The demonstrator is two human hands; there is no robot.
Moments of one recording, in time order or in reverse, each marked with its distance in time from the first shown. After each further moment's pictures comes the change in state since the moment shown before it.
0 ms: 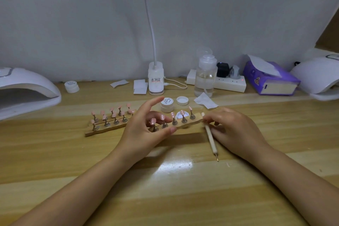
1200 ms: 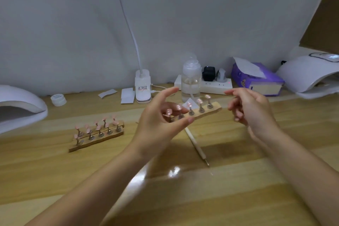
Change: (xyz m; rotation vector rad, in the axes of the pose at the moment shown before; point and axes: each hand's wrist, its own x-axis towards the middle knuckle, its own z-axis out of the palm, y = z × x) left_hand 0.025 0.053 0.047 -0.150 -0.046 0.058; right_hand 0.020 0.035 -0.040 1.047 0.411 0.696
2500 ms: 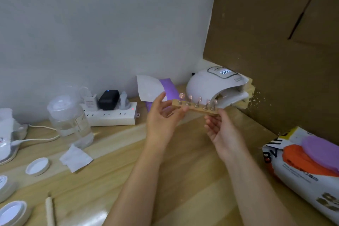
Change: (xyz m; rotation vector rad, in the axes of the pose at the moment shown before) left_hand 0.133 0.004 0.257 -0.578 -0.023 -0.244; right_hand 0.080 0.007 -0.167 0.507 0.442 0.270
